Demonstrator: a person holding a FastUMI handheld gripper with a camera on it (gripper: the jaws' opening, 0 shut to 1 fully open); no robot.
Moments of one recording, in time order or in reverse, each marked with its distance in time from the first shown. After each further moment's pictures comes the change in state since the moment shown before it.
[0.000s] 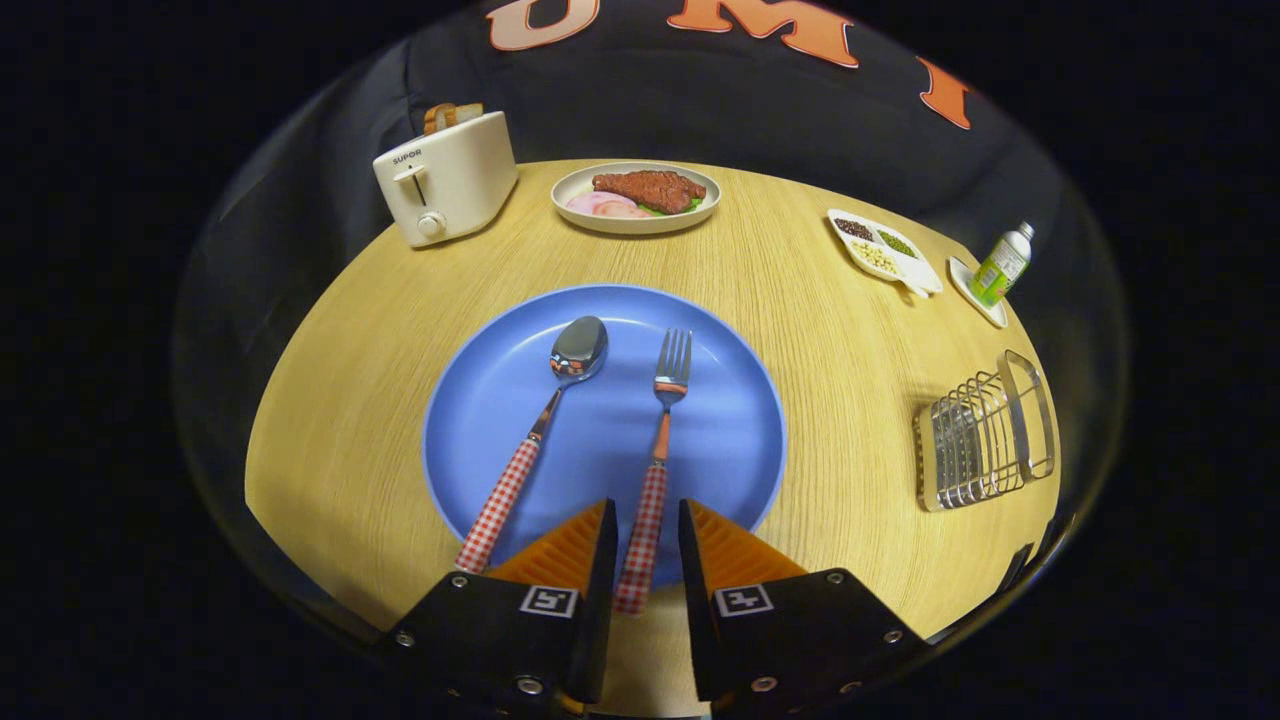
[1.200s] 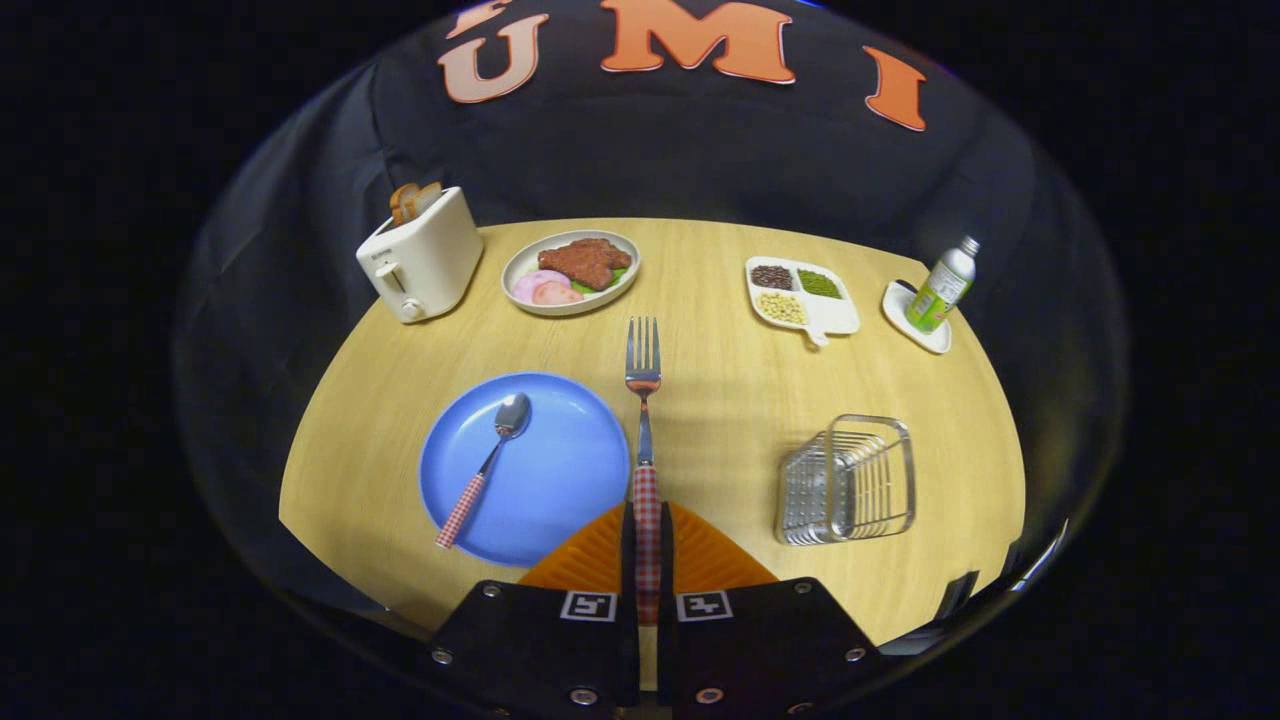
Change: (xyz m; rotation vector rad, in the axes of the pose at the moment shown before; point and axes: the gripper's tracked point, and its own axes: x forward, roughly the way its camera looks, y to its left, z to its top) arm -0.093 -0.125 0.047 0.068 -0.071 0.010
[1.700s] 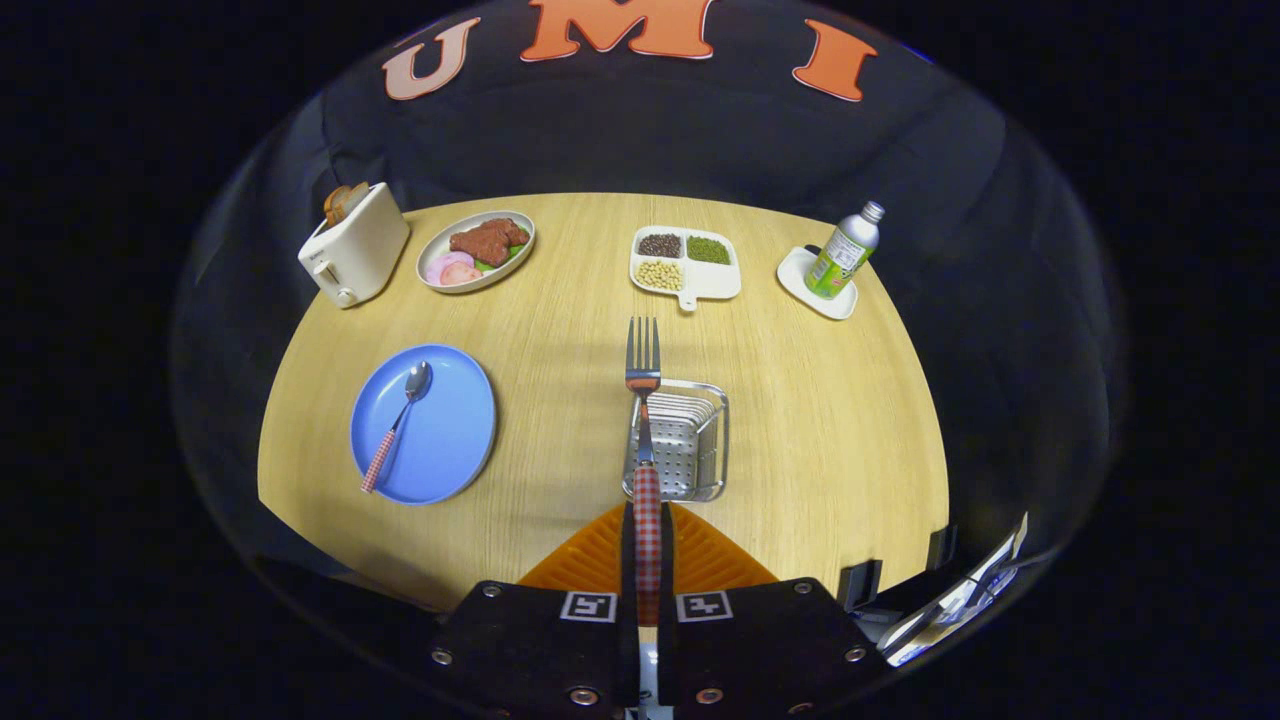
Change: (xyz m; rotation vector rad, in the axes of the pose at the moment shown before) arm -0.041 -0.107 -0.014 -0.002 0.158 -0.113
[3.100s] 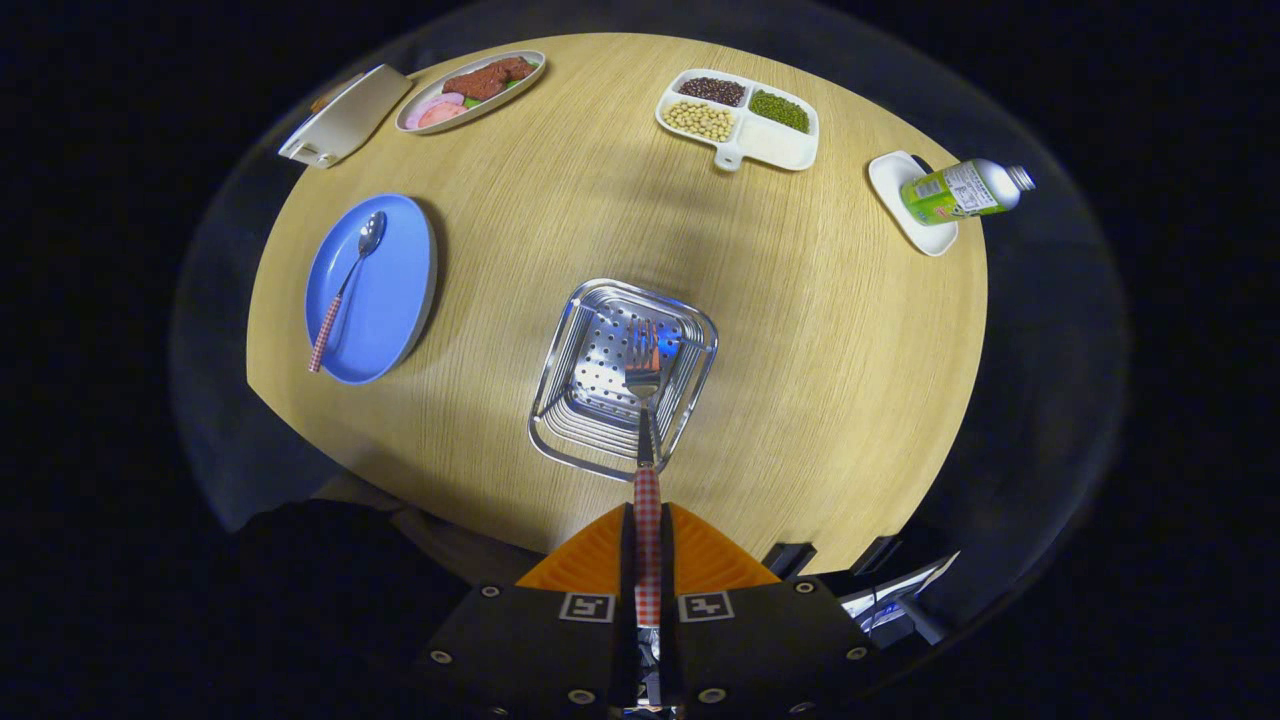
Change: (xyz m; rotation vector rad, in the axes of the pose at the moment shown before) arm 0.050 -0.029 -0.018 -0.248 0.553 0.087
